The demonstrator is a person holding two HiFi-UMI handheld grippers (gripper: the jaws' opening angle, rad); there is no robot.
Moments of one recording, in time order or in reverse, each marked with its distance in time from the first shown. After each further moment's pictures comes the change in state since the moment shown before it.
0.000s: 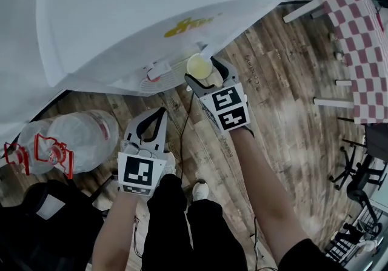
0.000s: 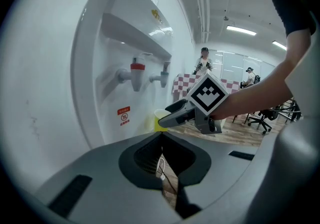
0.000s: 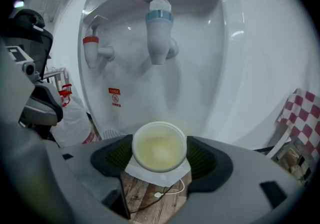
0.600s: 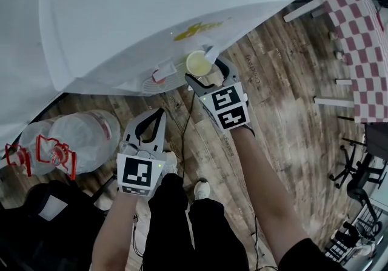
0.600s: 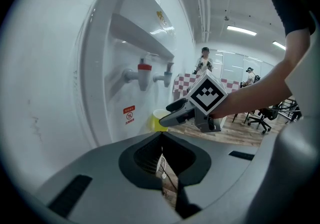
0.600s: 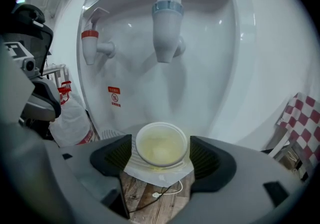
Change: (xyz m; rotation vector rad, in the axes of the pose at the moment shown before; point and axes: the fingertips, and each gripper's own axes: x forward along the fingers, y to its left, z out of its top) left arm -0.007 0.011 -0.006 -0.002 0.005 -0.002; right arm 0.007 0.005 0.002 -0.024 0.010 -0.011
